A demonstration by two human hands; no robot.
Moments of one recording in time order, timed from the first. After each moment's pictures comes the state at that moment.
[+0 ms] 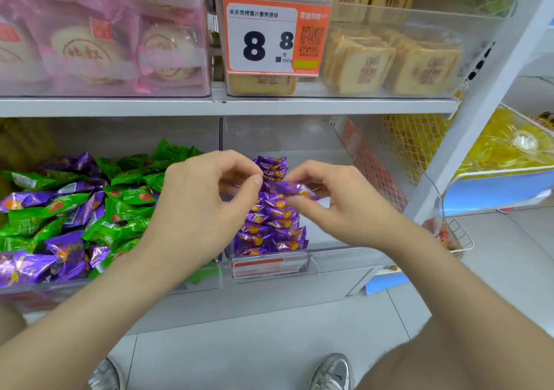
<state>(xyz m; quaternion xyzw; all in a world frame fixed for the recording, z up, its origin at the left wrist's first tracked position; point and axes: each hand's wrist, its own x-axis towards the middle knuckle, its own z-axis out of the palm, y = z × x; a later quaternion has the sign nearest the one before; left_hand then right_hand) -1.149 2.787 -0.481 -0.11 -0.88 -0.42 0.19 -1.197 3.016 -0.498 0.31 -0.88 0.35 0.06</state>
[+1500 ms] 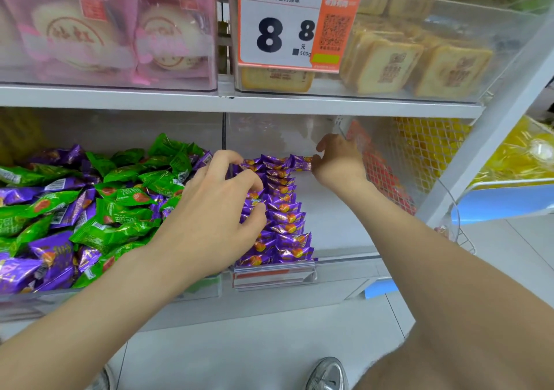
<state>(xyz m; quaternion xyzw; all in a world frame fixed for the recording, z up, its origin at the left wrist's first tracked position) -1.178 2.776 -0.522 -0.14 -0.95 -0.24 0.11 -1.339 3.008 -0.556 -0.02 -0.98 0.17 0.10</state>
